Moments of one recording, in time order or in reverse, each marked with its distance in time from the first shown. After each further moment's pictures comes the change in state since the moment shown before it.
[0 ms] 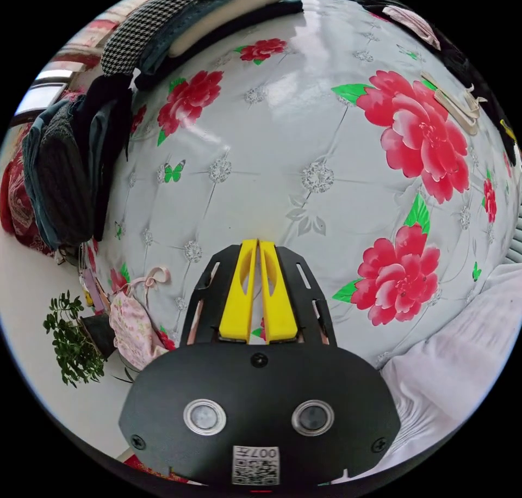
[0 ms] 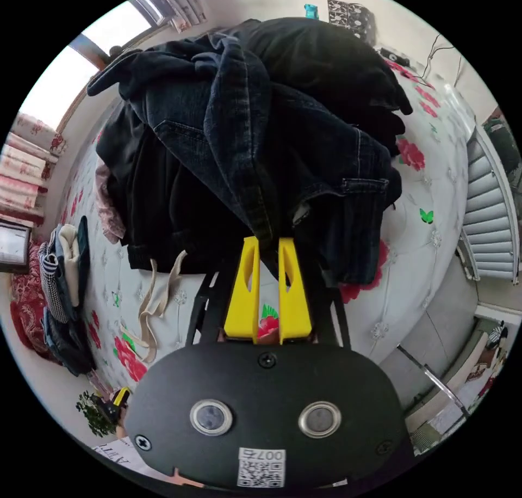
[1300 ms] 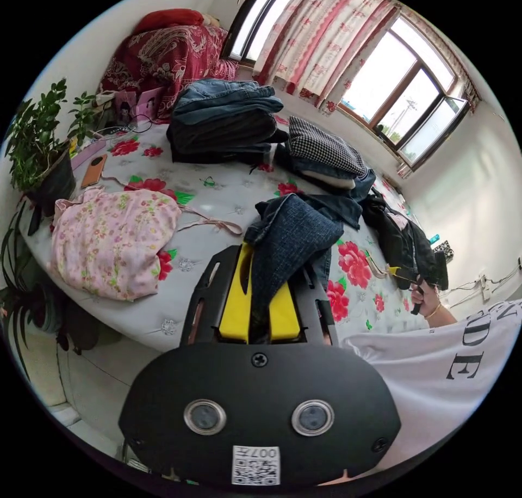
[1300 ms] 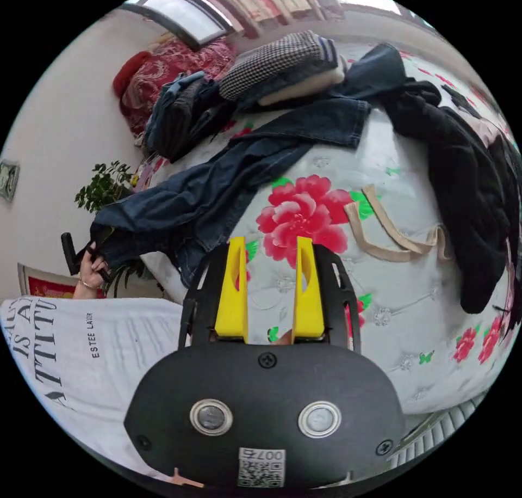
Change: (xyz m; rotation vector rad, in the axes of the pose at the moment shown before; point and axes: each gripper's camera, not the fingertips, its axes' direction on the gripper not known) left arm -0.292 0.329 -0.082 0.659 0.460 -0.705; right arm -0.267 0.313 0.012 -0.258 -0.292 -0.893
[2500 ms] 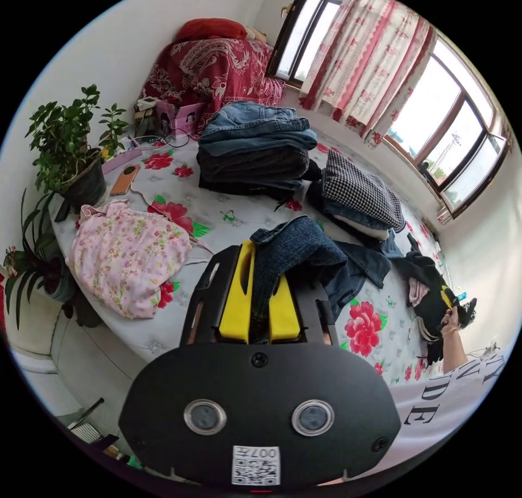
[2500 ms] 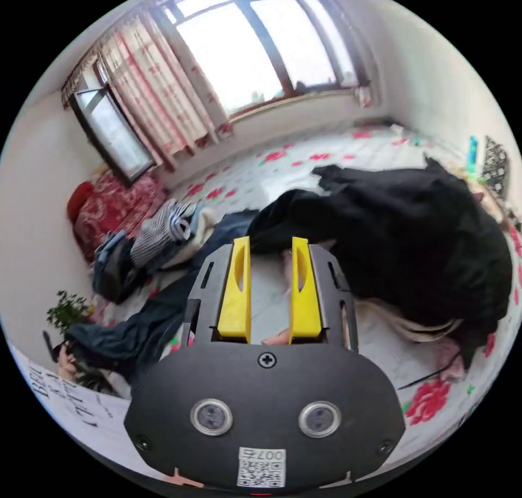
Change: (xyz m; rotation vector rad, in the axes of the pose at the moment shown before) left arm 0.076 -0.093 0.007 0.107 -0.173 -0.221; right arm 0.128 -0.089 -0.083 0.461 0.017 0.180
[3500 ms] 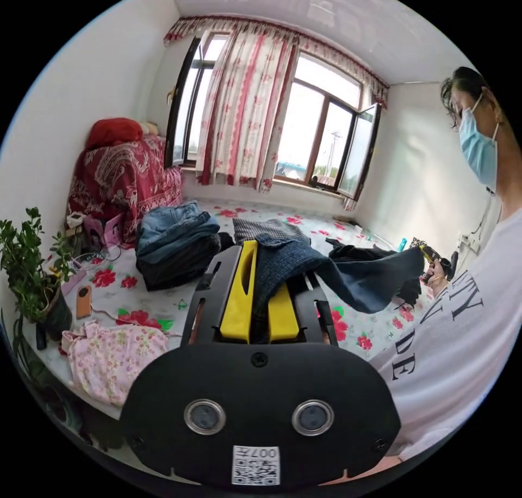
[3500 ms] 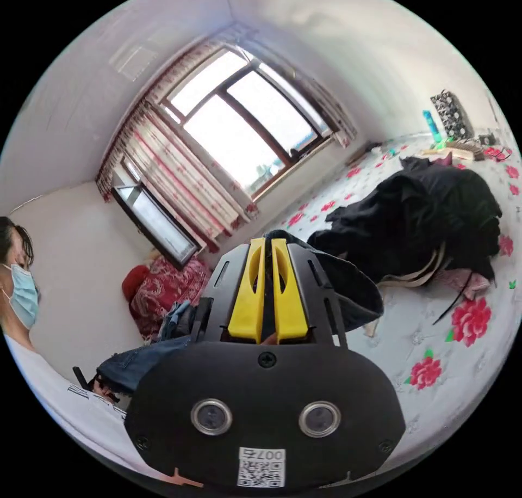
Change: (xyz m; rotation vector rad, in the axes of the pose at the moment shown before) left arm -0.030 0.085 -0.233 0.424 0.389 0.476; right arm -0.004 0.213 -0.236 0.703 -0.096 0.175
